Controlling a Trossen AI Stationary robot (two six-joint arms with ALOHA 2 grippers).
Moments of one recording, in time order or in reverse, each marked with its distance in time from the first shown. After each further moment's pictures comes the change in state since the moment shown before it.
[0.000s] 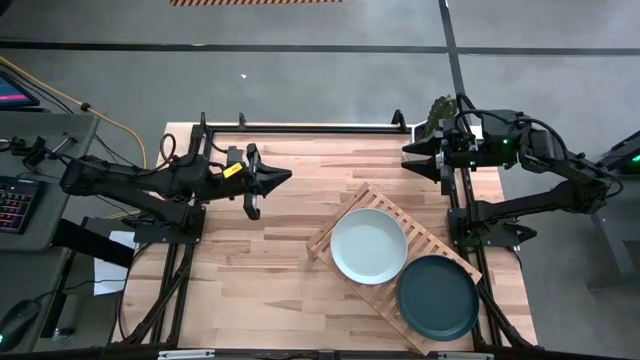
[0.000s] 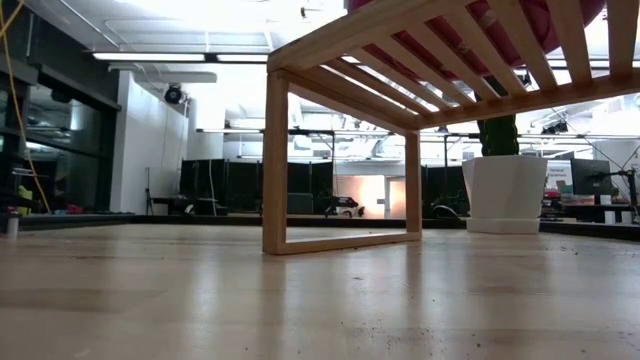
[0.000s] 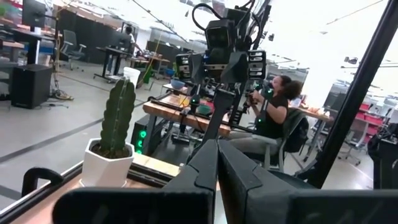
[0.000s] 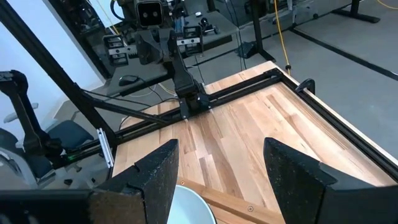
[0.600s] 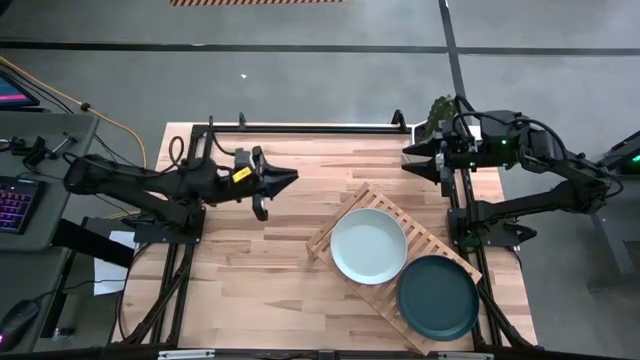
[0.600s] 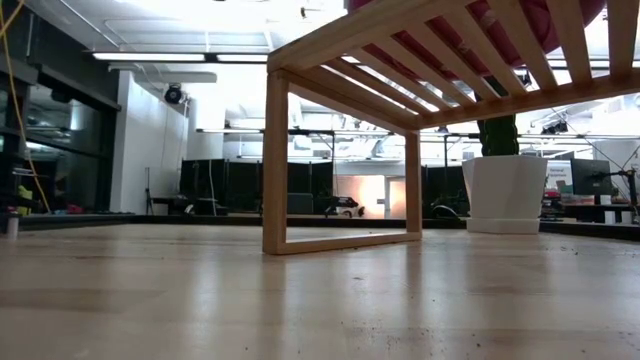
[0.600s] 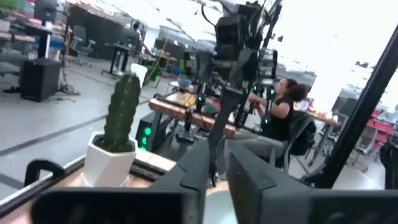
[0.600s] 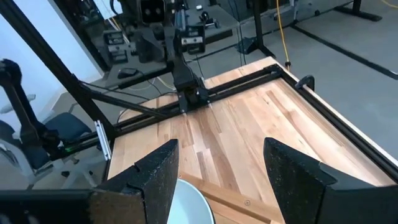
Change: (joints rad) left arm -0.015 0.063 0.000 0.053 -0.048 -0.026; right arm 0.000 0.000 0.000 -0.023 -0.008 -0.023
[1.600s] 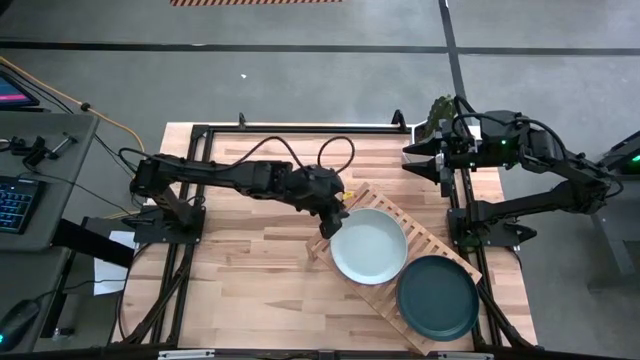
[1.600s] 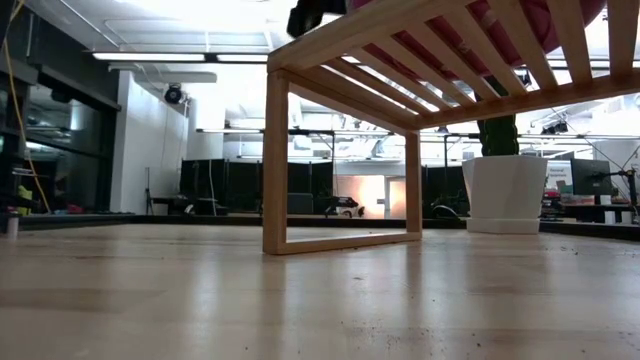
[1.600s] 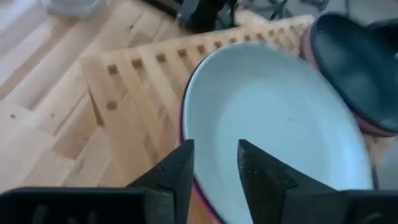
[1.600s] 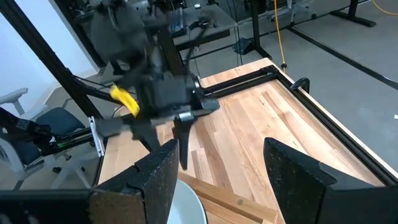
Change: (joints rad) left arm 0.062 0.677 0.793 -0.945 0.282 -0.225; right arm -0.002 0.000 0.000 -0.008 0.011 -0.036
